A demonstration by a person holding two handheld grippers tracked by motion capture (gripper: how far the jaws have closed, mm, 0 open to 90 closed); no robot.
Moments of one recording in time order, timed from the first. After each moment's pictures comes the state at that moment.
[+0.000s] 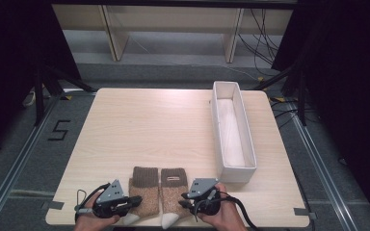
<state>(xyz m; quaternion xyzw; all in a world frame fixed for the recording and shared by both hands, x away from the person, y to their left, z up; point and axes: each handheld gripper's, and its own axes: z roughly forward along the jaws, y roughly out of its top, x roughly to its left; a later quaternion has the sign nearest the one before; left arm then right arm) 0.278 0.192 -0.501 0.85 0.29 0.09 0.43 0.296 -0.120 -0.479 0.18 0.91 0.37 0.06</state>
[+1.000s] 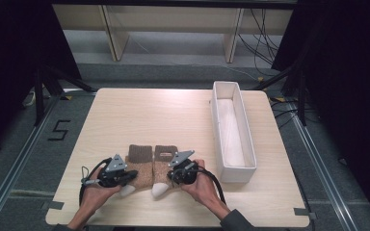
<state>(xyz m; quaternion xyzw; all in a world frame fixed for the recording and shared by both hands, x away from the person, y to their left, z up) 0.362 0.207 -0.504 0.85 0.34 0.15 0.37 0.382 -0.065 -0.493 0.23 0.91 0.34 0.08</state>
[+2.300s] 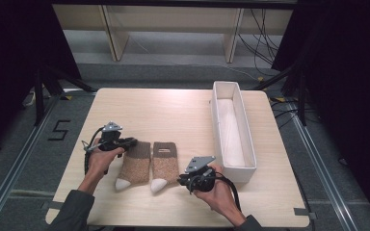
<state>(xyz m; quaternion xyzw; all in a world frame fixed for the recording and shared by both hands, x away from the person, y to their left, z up) 0.442 0.218 -0.471 0.77 0.44 0.15 0.44 0.349 -0.112 -0.470 0.24 0.89 0.37 0.07</state>
